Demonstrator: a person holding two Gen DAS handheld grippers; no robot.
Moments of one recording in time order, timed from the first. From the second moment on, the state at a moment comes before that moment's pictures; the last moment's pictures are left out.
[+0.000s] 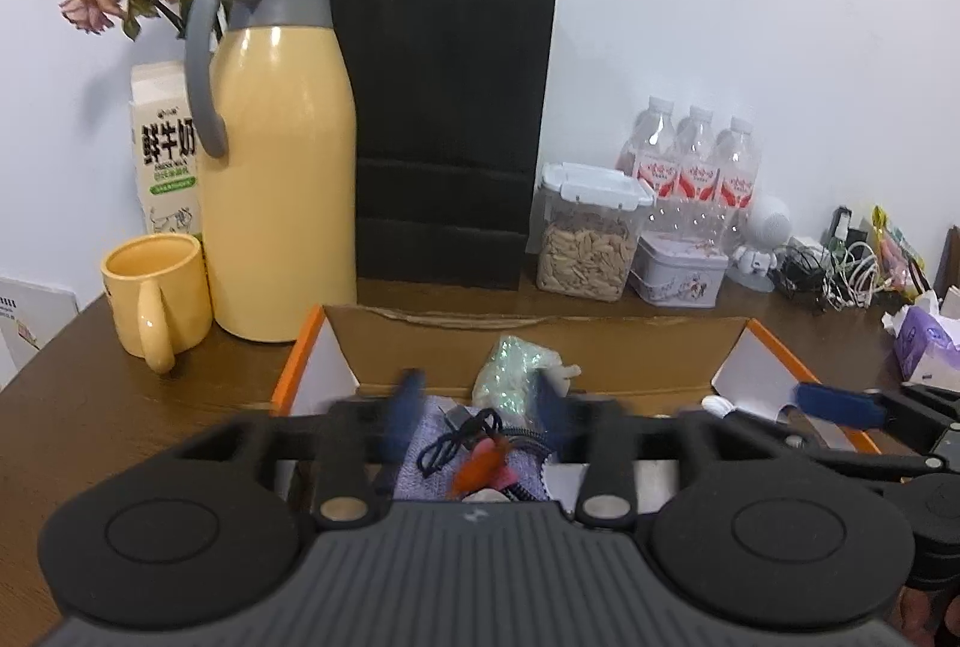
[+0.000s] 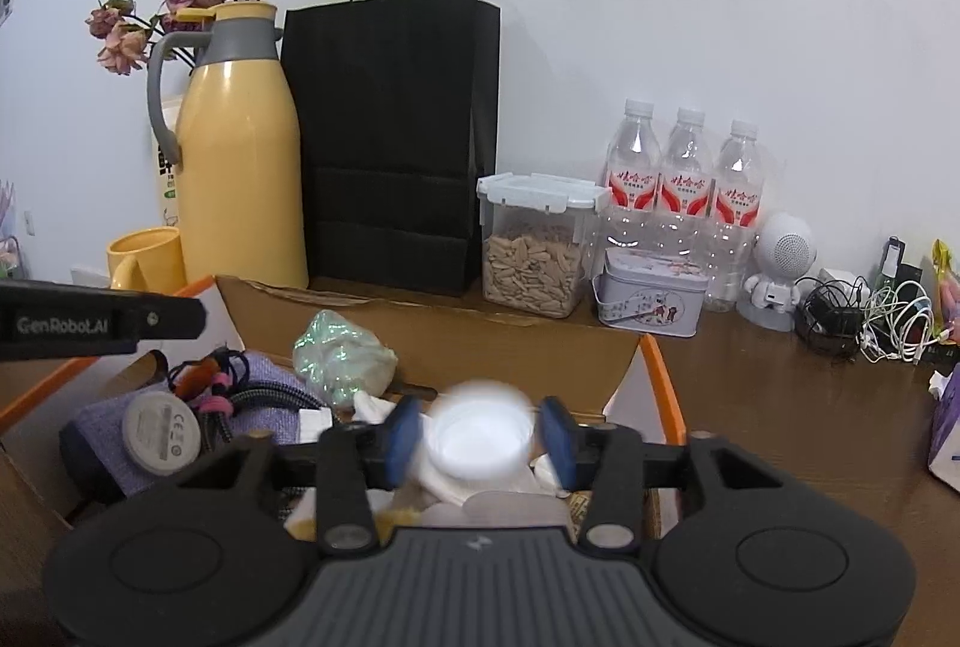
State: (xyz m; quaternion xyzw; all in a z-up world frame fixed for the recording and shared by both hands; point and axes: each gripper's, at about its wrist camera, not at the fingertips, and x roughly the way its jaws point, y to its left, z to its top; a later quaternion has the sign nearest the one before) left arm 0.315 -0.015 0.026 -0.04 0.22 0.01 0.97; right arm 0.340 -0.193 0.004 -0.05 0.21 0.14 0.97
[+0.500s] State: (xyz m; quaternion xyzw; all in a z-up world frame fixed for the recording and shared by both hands) left arm 0.308 -0.015 0.028 -0.04 0.20 0.04 0.98; right arm 0.321 -0.196 0.014 -0.05 0.19 0.14 0.97
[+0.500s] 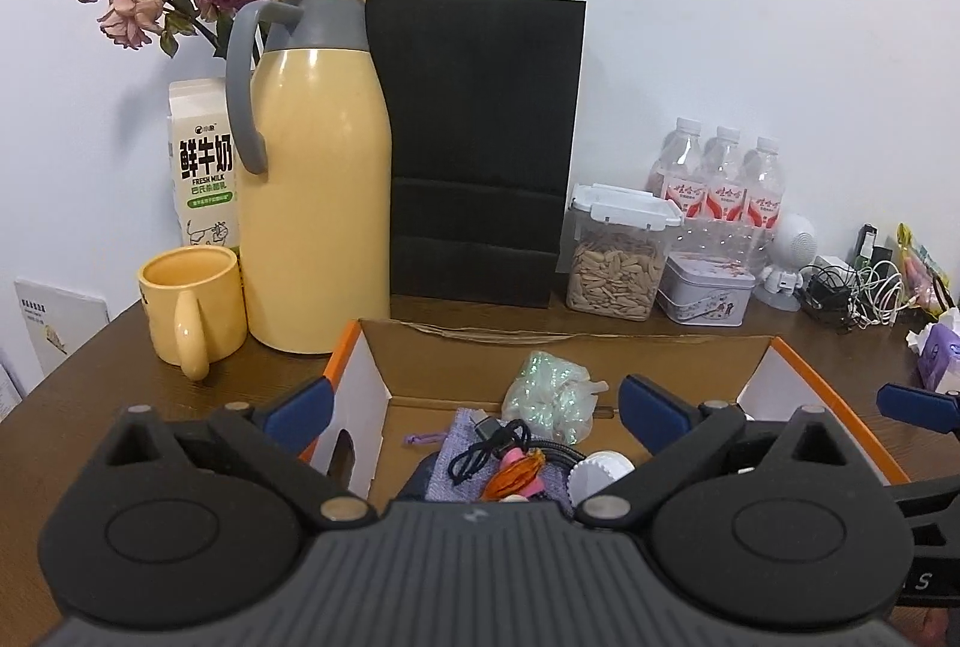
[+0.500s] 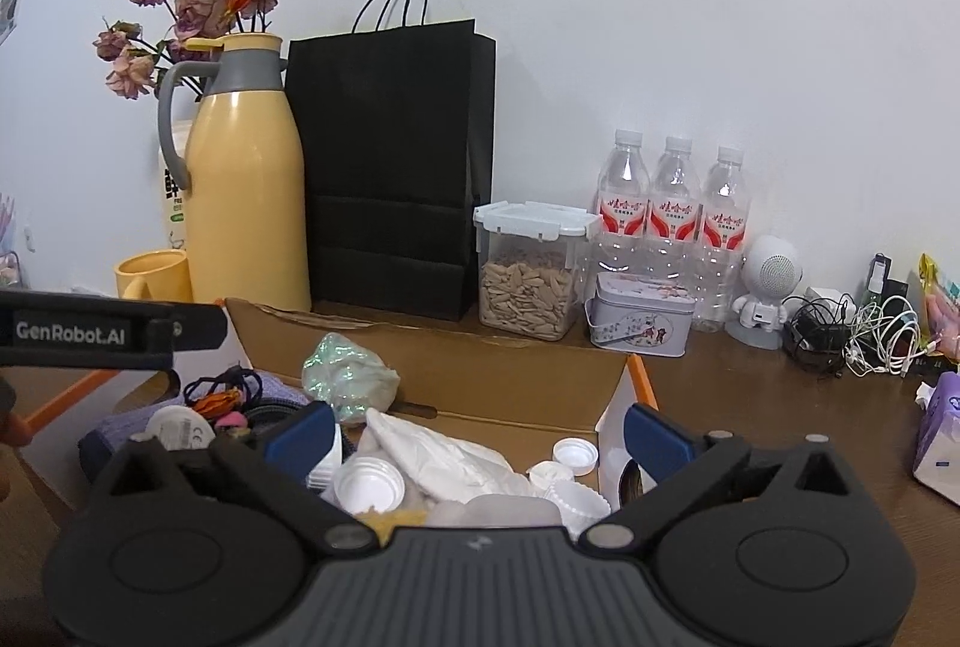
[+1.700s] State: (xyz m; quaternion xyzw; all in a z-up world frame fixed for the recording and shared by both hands) left arm 0.202 0.005 -0.001 -0.01 0.25 0.02 0.97; right arm 0.209 -0.180 0.000 -0.10 0.20 0.21 0.95
